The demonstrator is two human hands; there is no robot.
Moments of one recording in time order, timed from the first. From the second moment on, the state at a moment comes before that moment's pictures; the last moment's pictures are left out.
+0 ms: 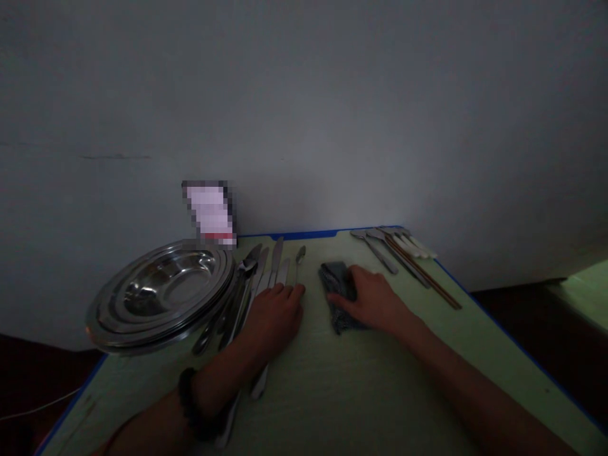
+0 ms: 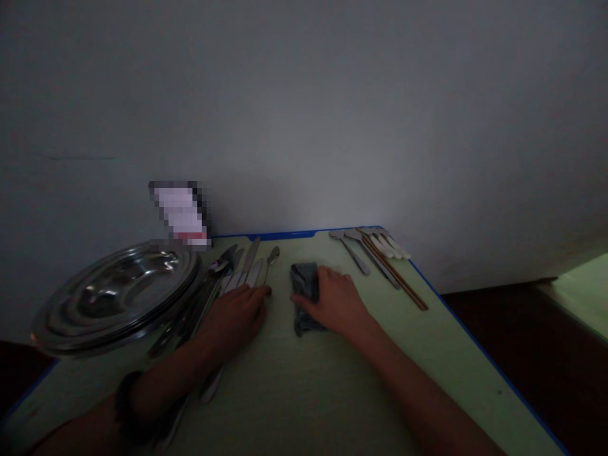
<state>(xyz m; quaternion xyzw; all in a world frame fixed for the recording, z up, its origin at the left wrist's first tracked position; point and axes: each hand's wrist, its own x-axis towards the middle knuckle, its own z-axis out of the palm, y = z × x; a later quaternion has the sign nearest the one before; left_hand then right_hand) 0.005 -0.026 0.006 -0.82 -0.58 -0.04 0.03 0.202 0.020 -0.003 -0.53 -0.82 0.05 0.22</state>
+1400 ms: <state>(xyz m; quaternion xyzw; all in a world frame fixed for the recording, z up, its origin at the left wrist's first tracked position) 0.000 -0.040 0.001 -0.72 -0.48 -0.45 -0.22 0.183 0.086 -0.017 -0.49 -0.50 0.56 0.45</state>
